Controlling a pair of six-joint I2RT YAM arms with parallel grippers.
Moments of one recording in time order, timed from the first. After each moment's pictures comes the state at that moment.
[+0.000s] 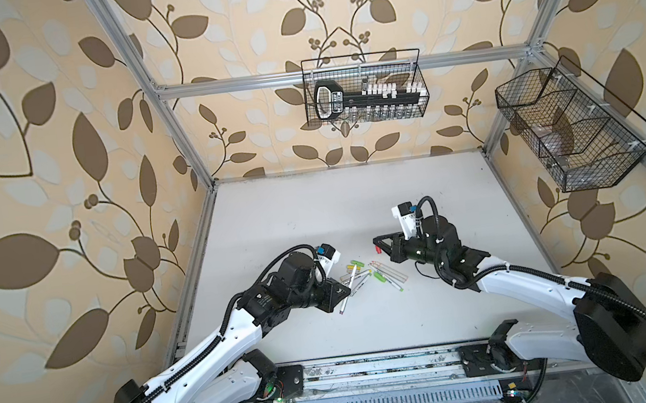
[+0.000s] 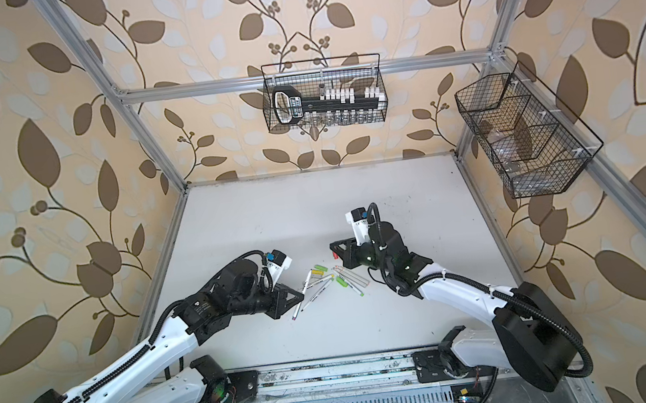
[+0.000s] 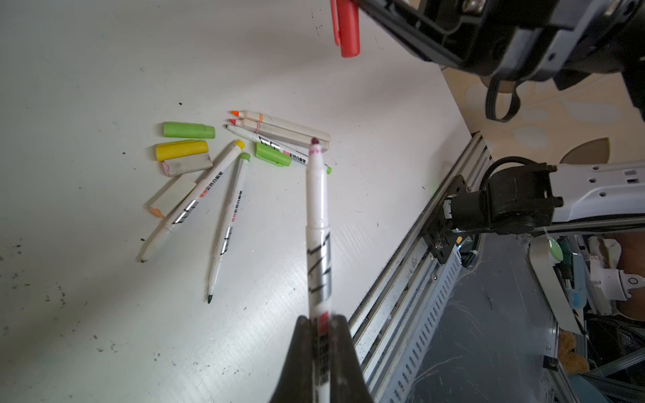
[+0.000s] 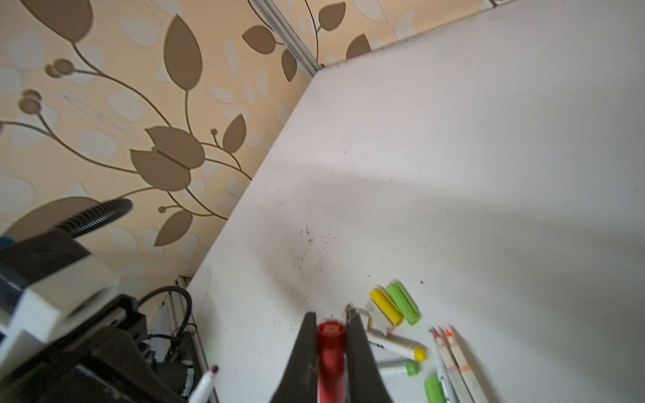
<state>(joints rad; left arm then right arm) -0.70 0.93 0.64 -0.45 0.42 -0.43 0.60 1.26 0.60 0.36 -0.26 0.63</state>
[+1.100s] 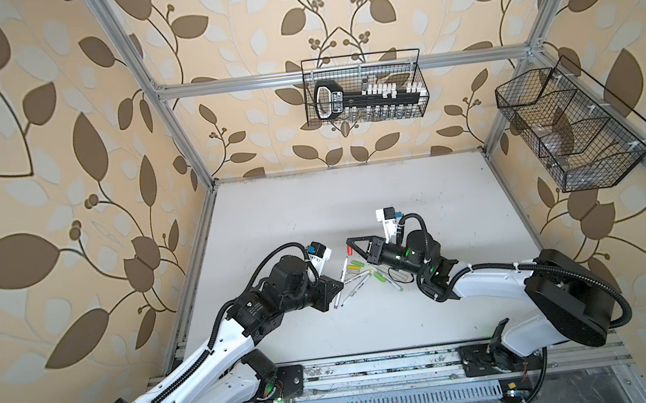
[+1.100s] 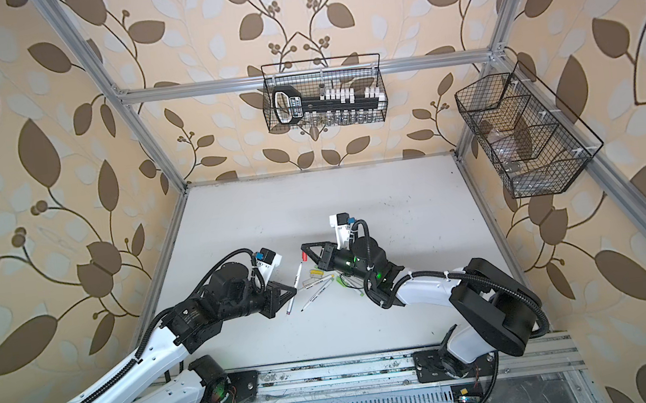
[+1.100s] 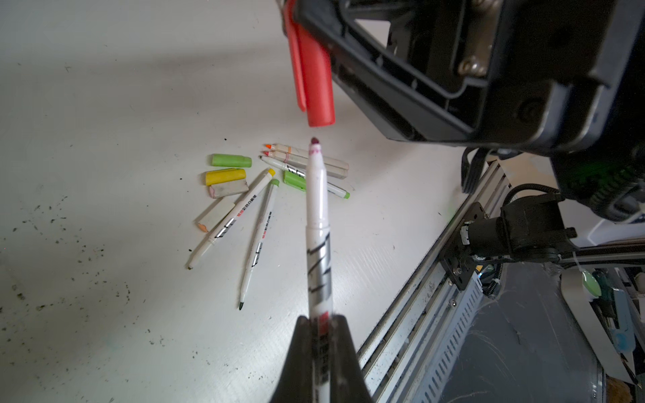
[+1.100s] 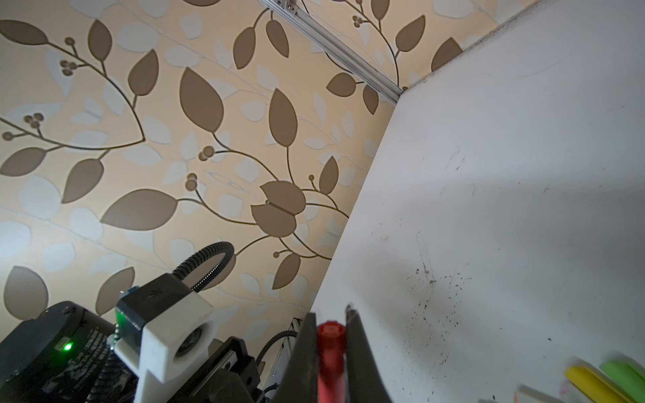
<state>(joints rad) -0.70 0.81 0.63 -0.48 0.30 -0.43 0.77 1.48 0.59 0.85 -0.20 0.99</state>
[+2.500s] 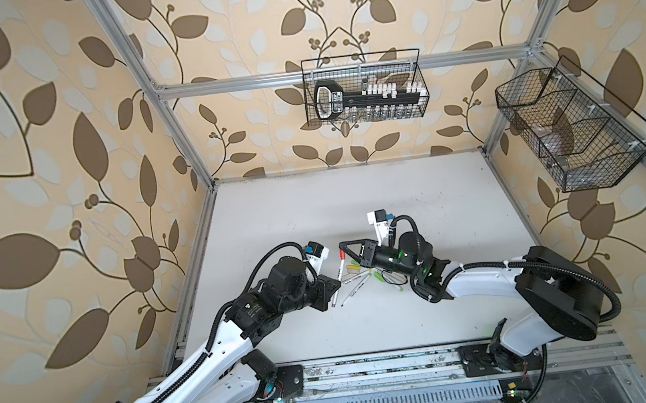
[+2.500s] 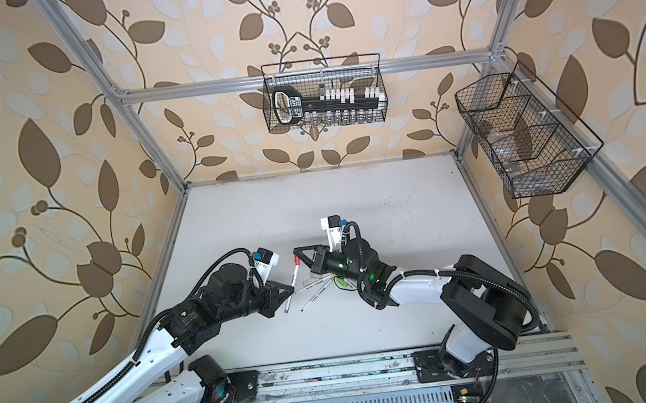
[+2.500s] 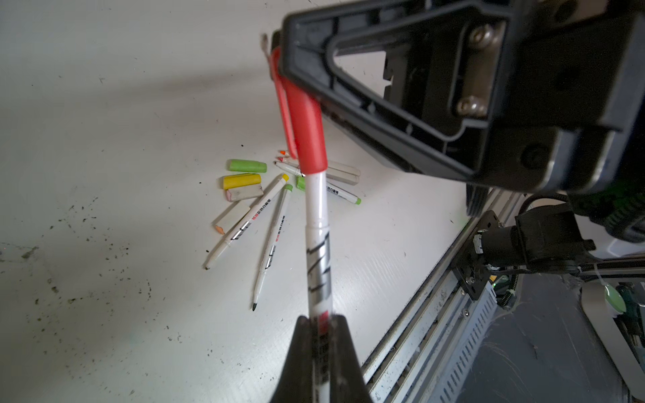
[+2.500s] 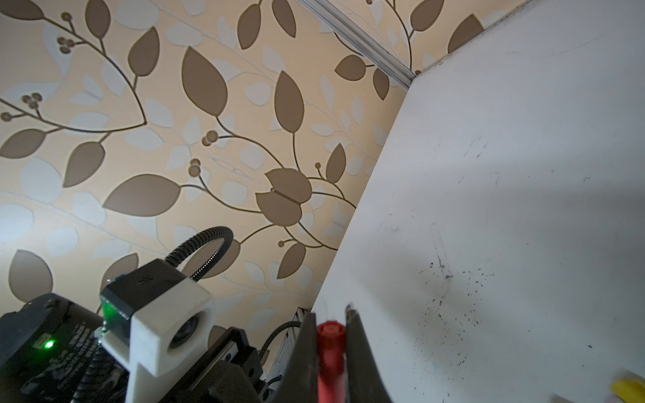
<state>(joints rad) -0.70 0.79 0.63 -0.48 0.25 -0.43 0.82 1.53 0.63 0.86 -0.20 0.98</state>
